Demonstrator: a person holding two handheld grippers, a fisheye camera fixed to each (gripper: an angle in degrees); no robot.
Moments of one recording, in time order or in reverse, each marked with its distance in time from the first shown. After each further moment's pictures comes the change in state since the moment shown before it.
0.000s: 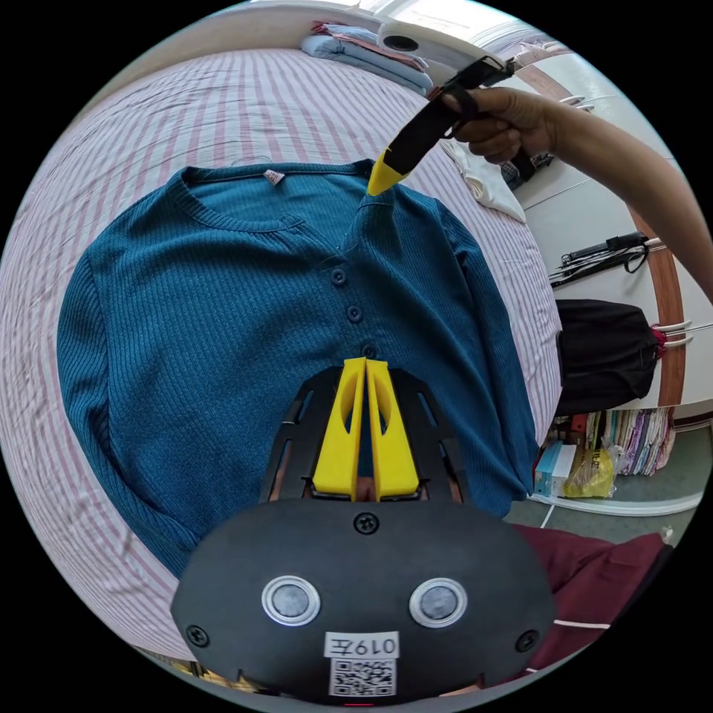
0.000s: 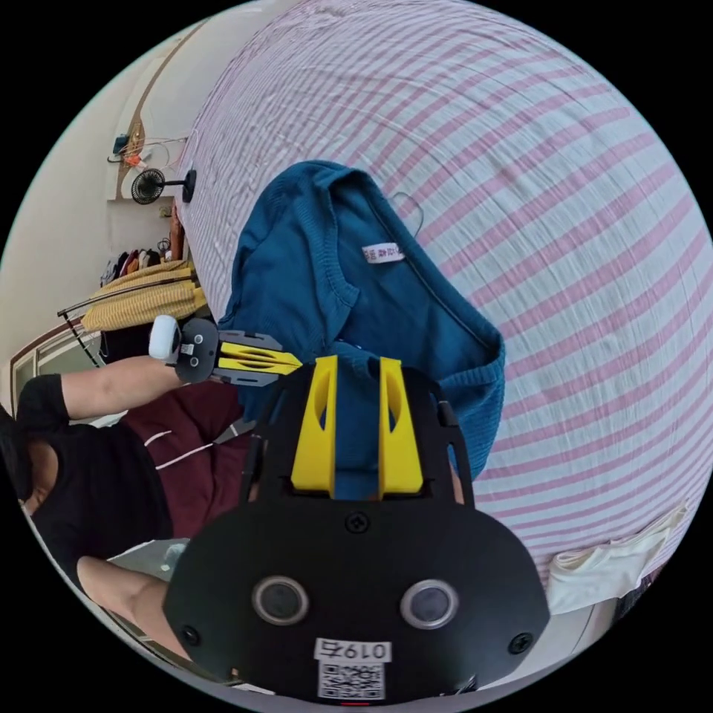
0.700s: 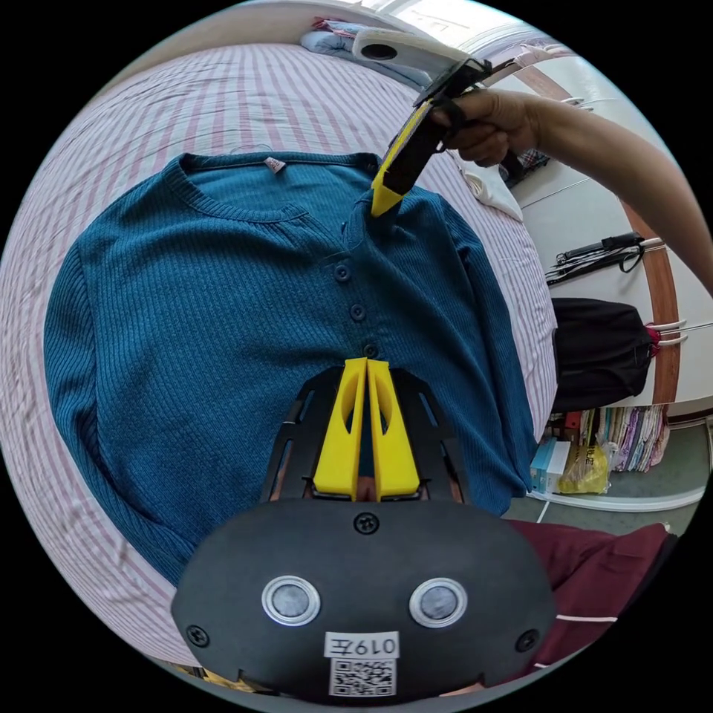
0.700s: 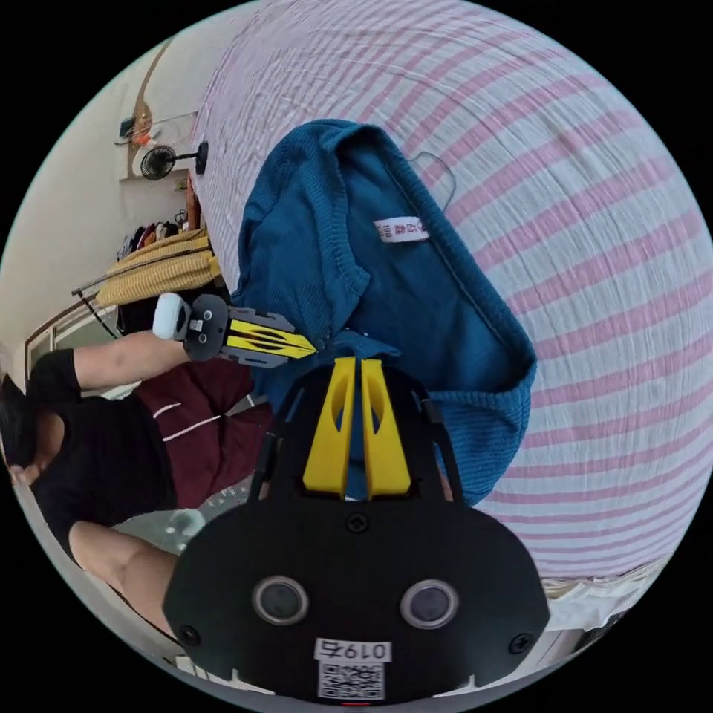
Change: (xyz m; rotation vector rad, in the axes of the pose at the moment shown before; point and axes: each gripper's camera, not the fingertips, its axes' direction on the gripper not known) left arm 0.020 -0.018 0.053 -0.011 0.029 0.005; right arm 0.009 -0.071 -0.015 -0.118 -0.068 -0.093
